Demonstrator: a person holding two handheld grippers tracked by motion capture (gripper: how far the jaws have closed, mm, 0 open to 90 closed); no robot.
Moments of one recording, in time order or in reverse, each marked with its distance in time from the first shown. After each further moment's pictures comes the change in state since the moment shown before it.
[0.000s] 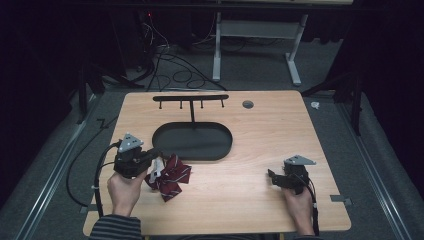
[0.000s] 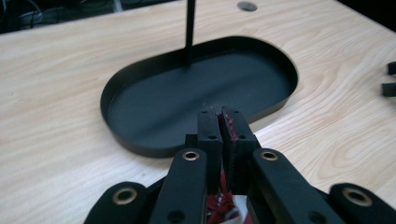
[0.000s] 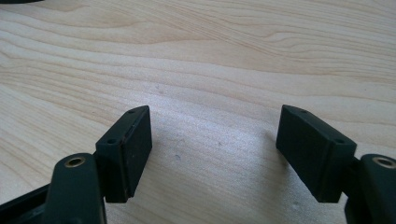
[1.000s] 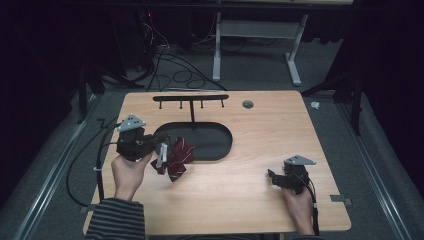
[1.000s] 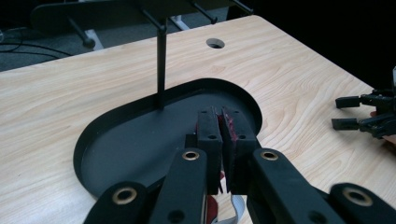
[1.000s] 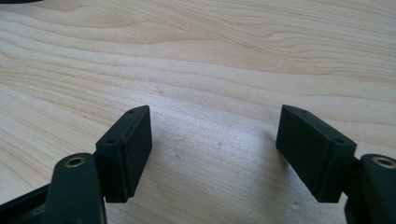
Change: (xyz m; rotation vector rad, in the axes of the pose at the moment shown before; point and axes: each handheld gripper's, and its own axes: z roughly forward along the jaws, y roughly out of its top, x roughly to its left) left arm 0.002 0.048 0.000 -0.052 -0.110 0.001; right arm 0.000 0.000 0.000 0.000 -0.001 0.000
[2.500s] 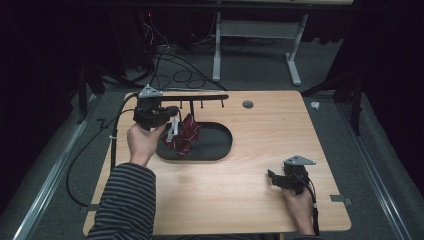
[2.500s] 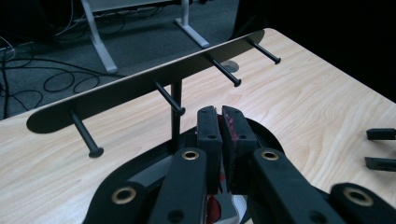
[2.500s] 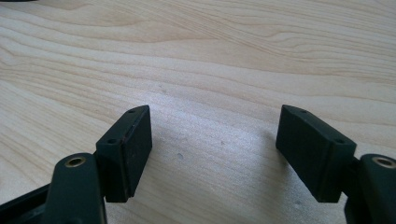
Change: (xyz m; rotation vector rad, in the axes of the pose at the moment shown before) left arm 0.015 0.063 0.052 0.011 0.034 0.035; right arm 0.000 0.000 0.000 0.000 0.008 -0.008
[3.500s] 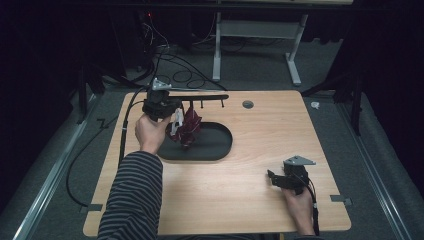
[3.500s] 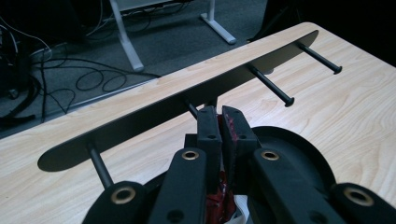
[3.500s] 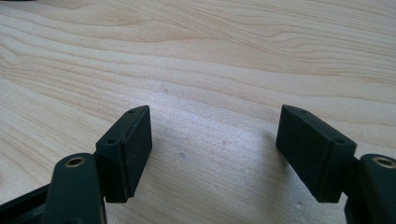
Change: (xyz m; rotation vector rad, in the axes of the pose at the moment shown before) left arm 0.011 0.012 0.038 0.029 0.114 0.029; right arm 0.000 0.000 0.000 0.000 0.006 -0.005
